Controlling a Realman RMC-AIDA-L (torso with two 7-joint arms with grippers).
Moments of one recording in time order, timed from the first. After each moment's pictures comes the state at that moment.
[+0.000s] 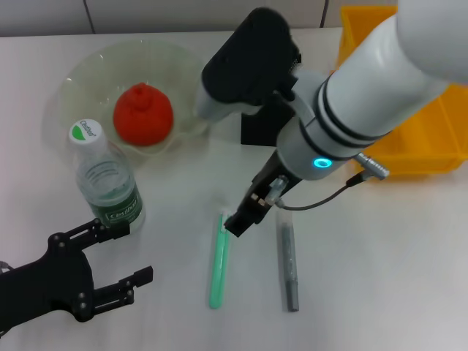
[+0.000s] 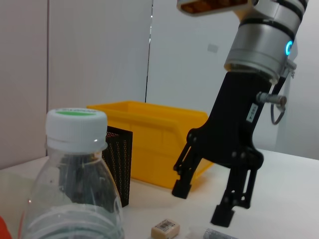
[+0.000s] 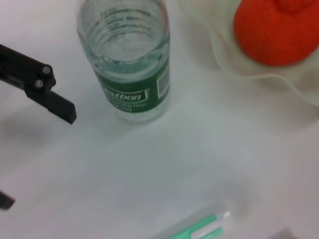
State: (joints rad) left arm -0.06 -2.05 1.08 0.67 1.56 1.60 -0.94; right arm 0.79 2.09 -1.90 -1.38 -2.50 -1.40 2.95
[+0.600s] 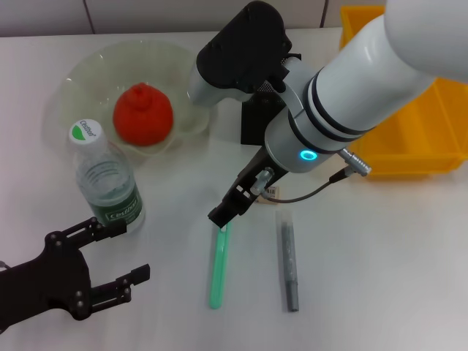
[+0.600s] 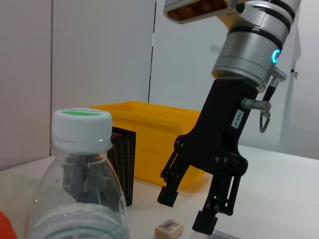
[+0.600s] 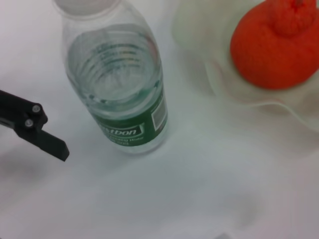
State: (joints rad) left arm -0.06 -2.04 1.07 0.67 1.56 1.60 -0.93; right arm 0.82 2.09 -1.90 -1.28 -2.44 -1.30 2.95
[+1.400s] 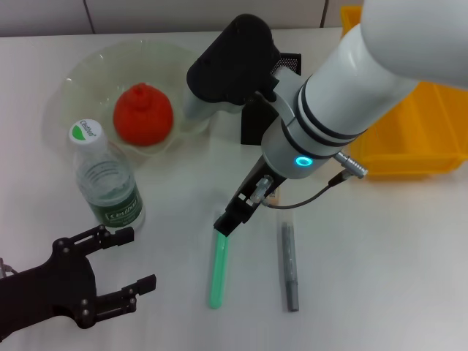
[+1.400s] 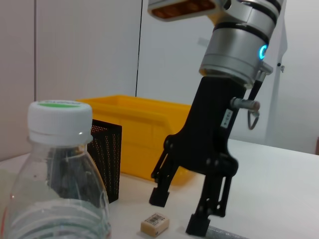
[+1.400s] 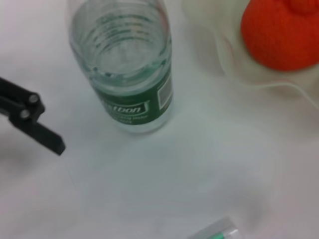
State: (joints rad) left arm -0.07 -2.05 1.06 0.66 1.60 1.62 -0.93; right arm 0.87 2.09 -1.93 -1.22 -2.44 -1.31 2.95
